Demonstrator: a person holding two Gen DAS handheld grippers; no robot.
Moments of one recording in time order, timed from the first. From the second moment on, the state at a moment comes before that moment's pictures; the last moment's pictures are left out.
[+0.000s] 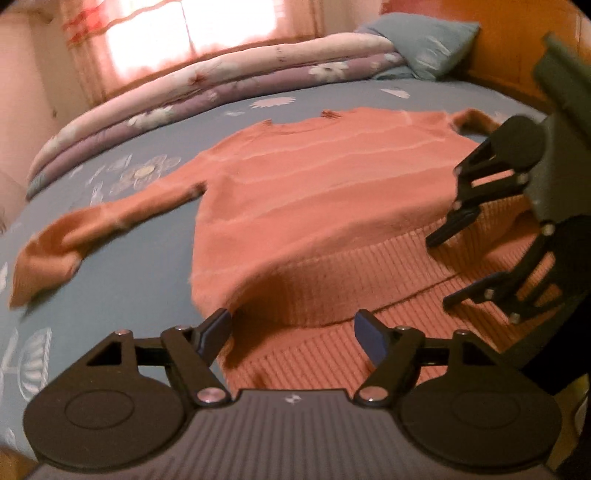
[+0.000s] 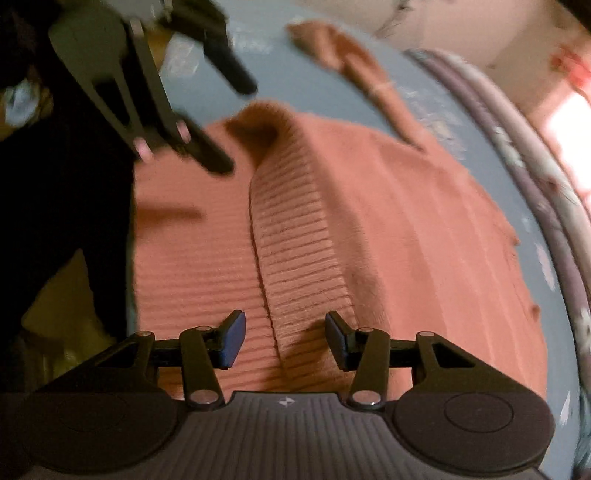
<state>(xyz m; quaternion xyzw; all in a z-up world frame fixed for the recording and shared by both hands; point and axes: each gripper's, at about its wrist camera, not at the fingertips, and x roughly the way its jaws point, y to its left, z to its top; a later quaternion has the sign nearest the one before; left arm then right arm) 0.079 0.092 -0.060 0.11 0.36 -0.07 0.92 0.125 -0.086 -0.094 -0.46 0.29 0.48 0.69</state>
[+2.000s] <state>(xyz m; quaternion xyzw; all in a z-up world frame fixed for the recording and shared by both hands) 0.054 0.069 -0.075 0.38 0.24 0.06 0.89 0.085 -0.143 -0.038 -0.18 0.44 0.49 0.73</state>
